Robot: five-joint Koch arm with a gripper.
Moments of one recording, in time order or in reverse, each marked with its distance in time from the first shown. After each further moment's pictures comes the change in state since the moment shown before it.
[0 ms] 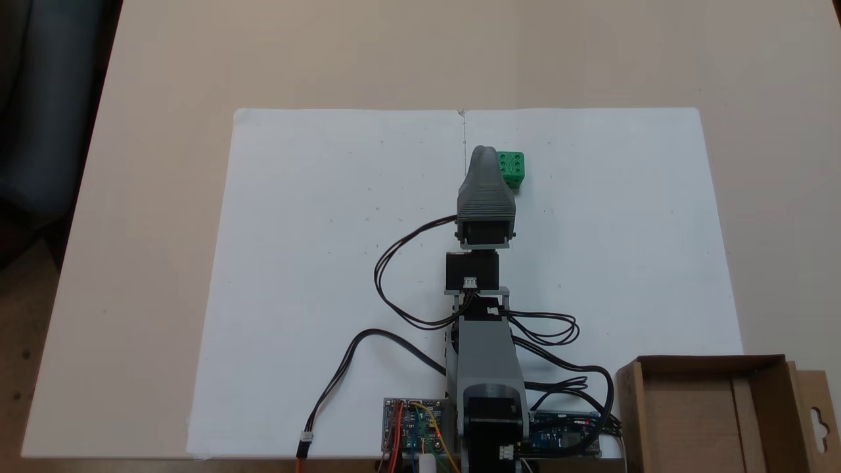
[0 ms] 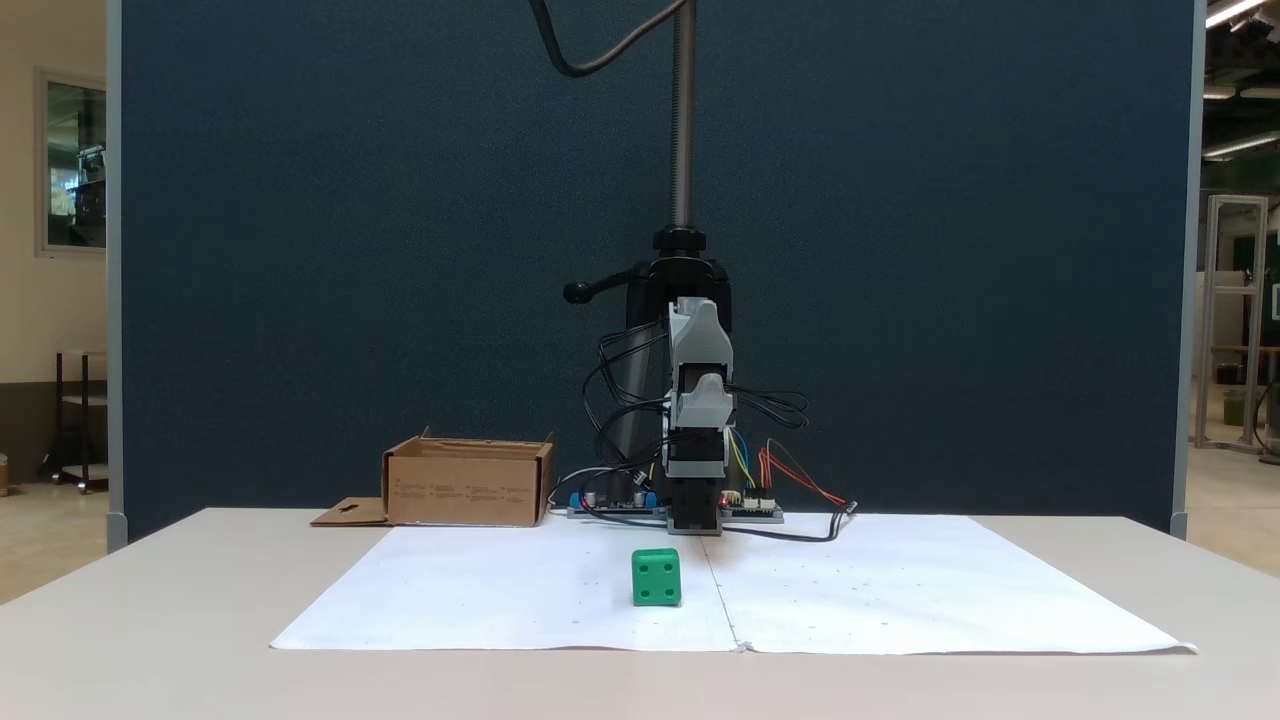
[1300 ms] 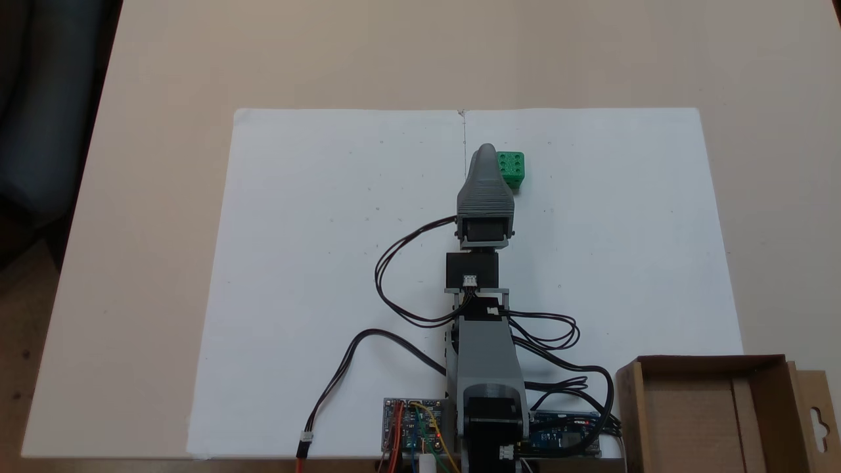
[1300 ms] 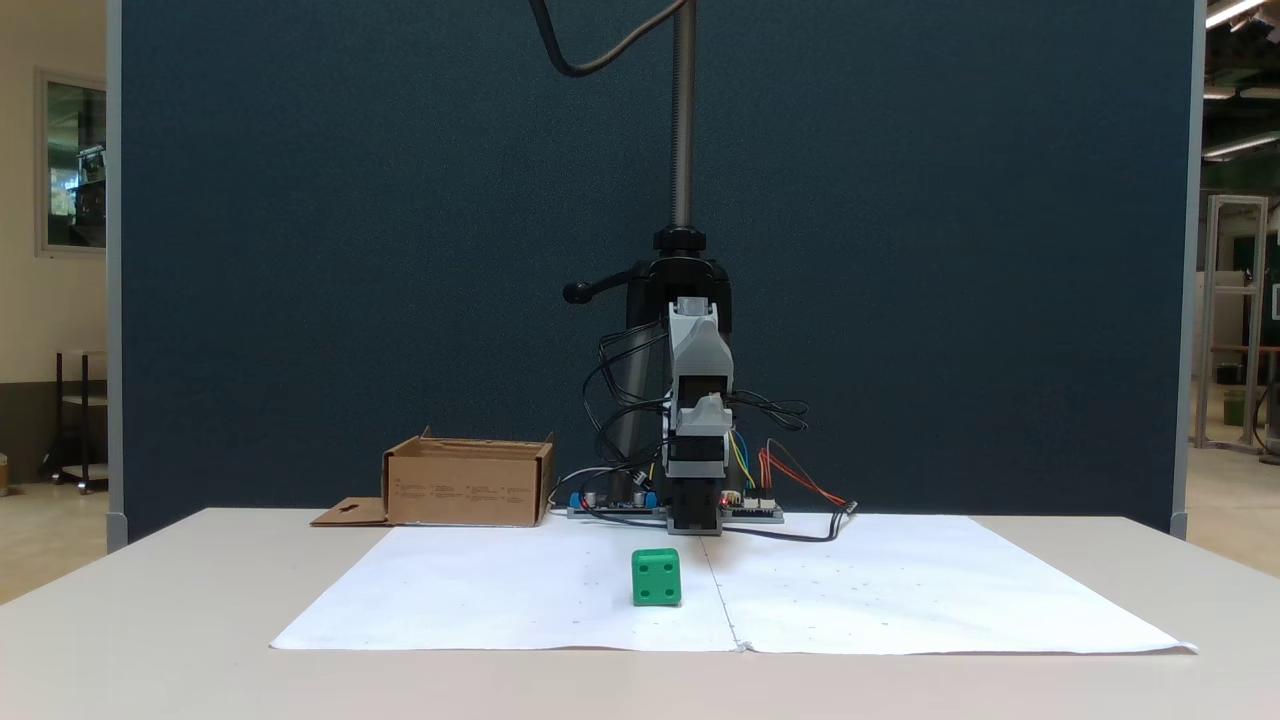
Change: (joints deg) arm 0.0 0.0 0.0 6.3 0.0
